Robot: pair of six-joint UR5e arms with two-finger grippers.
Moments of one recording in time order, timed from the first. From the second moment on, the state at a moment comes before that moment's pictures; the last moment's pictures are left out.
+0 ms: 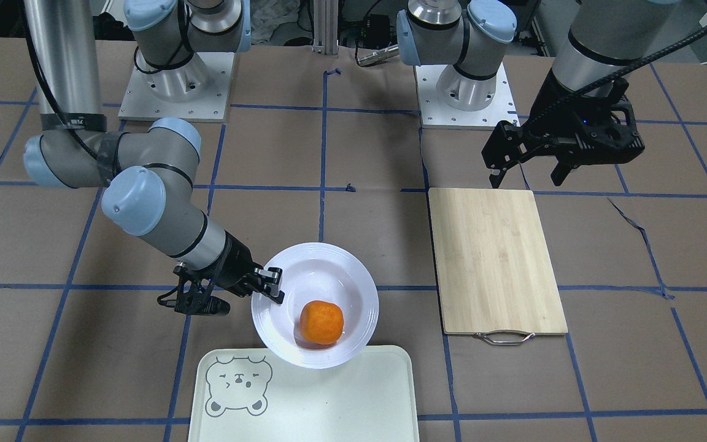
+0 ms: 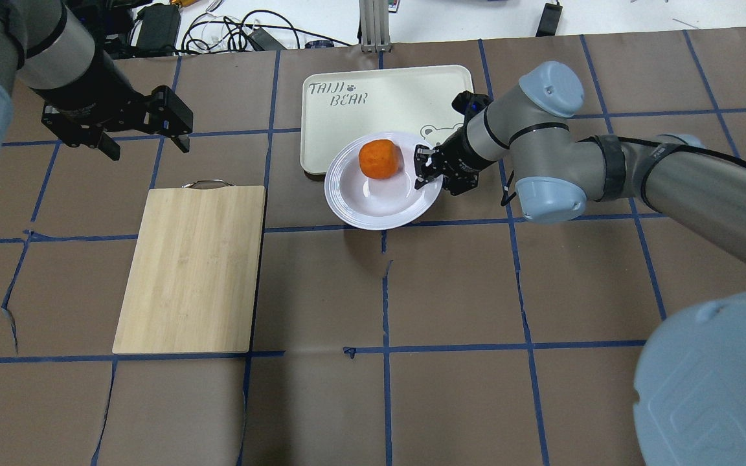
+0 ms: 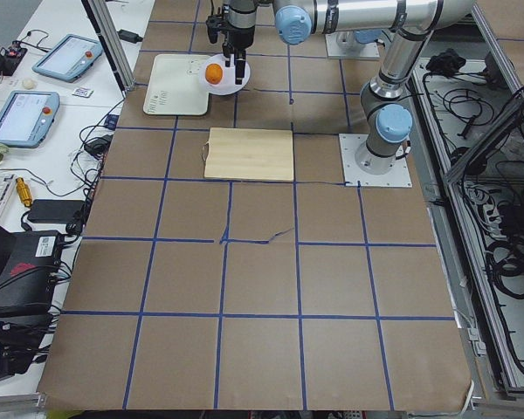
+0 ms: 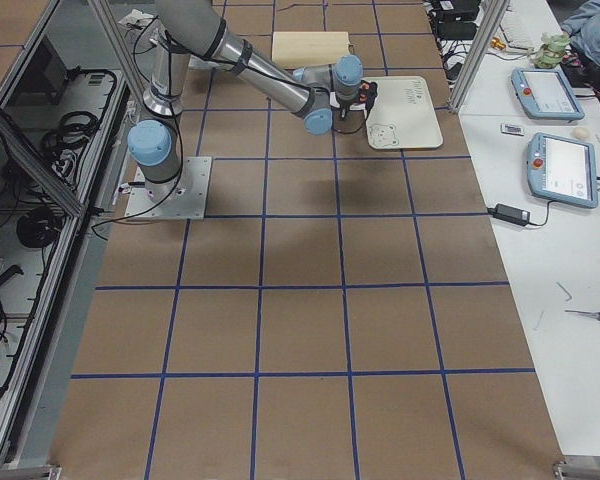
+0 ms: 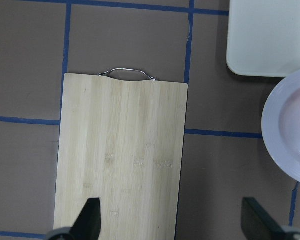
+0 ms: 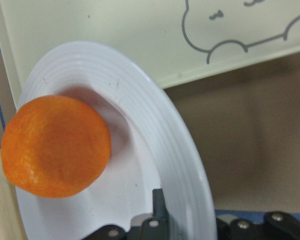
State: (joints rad) left arm -1.48 -1.55 -1.64 -1.43 1.56 0.02; right arm 1.62 -1.13 1.81 -2.42 -1.06 0.33
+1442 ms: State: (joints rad) left arm -1.48 -1.53 -1.67 -1.44 1.57 0.08; right arm 1.61 -0.77 1.30 -2.34 -1.09 0.38
